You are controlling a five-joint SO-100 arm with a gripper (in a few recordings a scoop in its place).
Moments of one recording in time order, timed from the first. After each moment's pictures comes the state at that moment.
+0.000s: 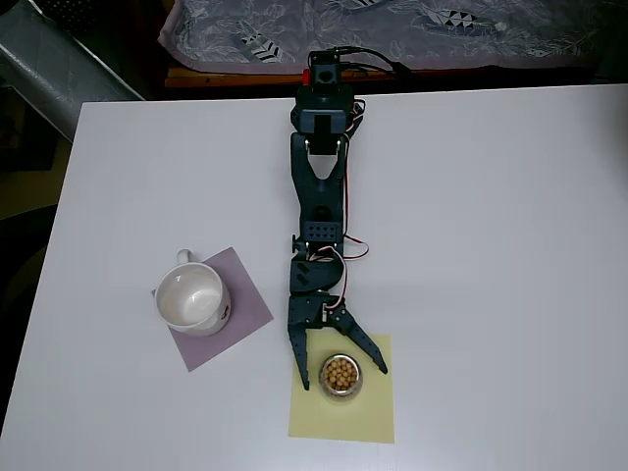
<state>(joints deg) 1.6 37.8 97.1 -54.5 -89.4</state>
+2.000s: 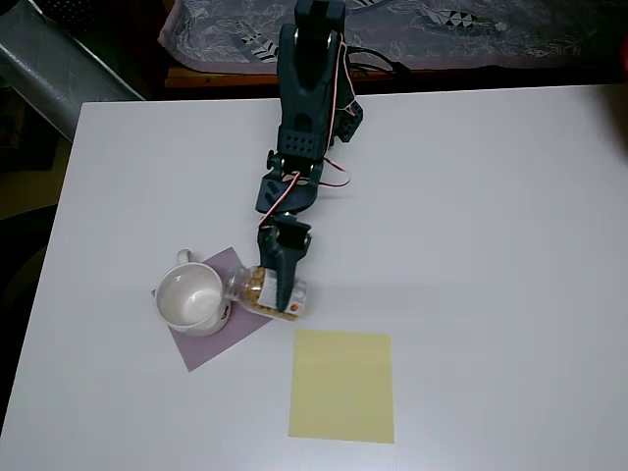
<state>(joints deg) 13.6 89.2 141.8 -33.8 -27.8</state>
